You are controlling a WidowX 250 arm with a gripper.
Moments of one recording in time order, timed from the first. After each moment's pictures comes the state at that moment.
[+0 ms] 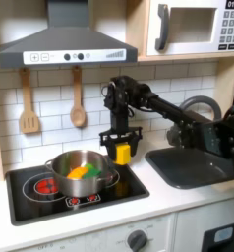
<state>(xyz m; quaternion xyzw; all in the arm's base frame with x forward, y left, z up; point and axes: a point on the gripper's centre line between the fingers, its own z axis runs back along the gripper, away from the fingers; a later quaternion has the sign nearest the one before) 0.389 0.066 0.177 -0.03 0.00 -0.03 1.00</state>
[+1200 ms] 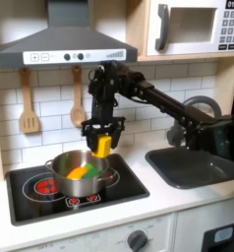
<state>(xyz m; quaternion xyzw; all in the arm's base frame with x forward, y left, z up) 0.368 0.120 0.214 0.03 -0.02 0.07 1.00</state>
